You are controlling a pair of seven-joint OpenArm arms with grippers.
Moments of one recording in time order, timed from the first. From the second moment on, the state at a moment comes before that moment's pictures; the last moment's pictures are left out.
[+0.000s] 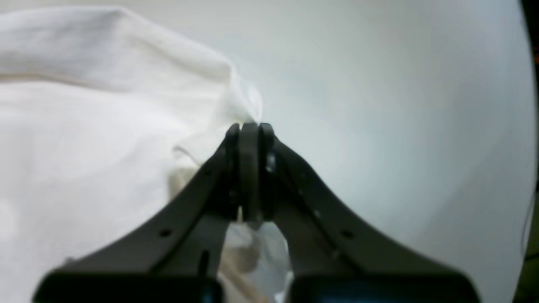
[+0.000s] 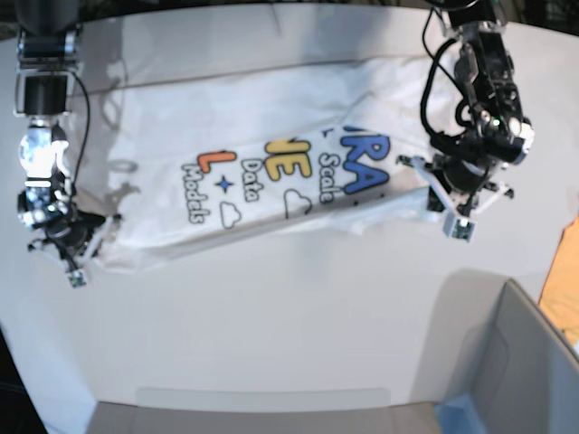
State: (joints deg) left arm 3.2 -10.0 -14.1 115.3 -14.5 -18.2 70.6; right arm 16.7 28.2 2.4 73.0 11.4 20.5 -43.8
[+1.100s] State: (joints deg) left arm 7.8 -5.6 -20.4 116.4 -14.6 -18.2 78.0; right arm 1.2 29.8 15.3 90.4 18.3 22.7 -55.4
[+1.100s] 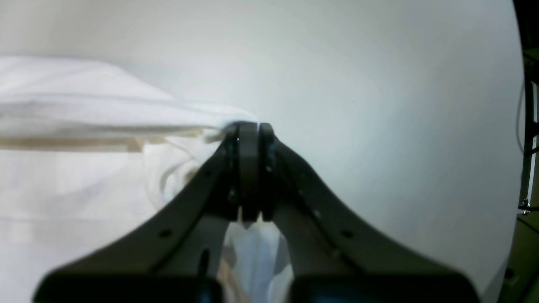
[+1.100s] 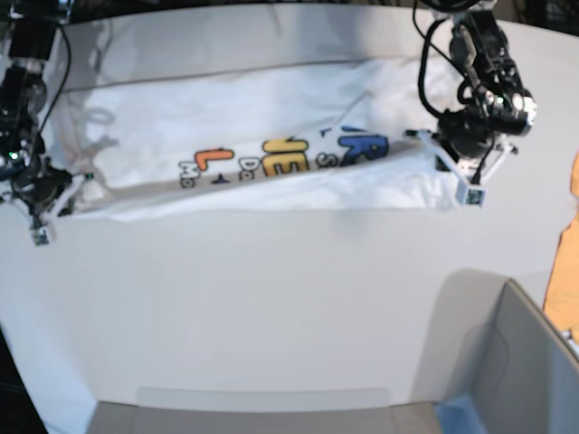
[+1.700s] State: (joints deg) left arm 9.5 -5.5 -20.4 116.5 -14.8 -18.2 78.1; right arm -3.9 28.7 23.1 100.6 18.4 23.3 -59.8
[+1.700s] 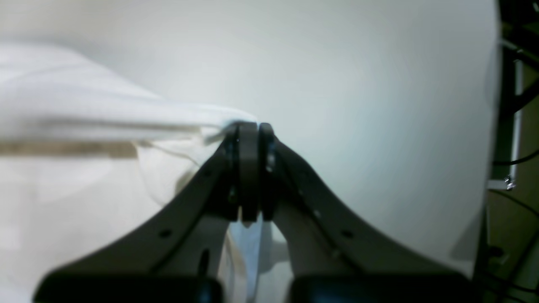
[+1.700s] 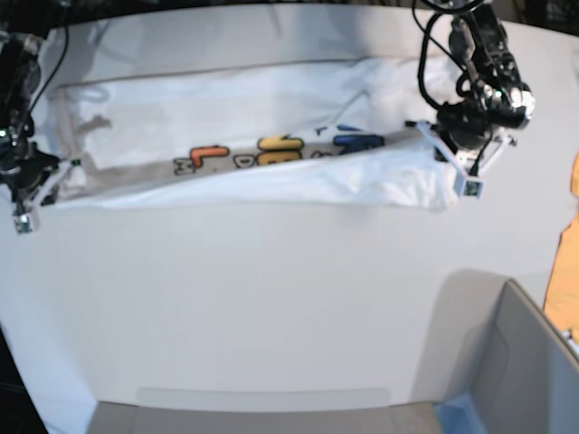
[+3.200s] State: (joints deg) left arm 10.3 -5.7 -20.4 116.7 -15.4 -18.2 77.9; right arm 0.7 33.2 17.2 86.7 12.4 23.9 -47.0
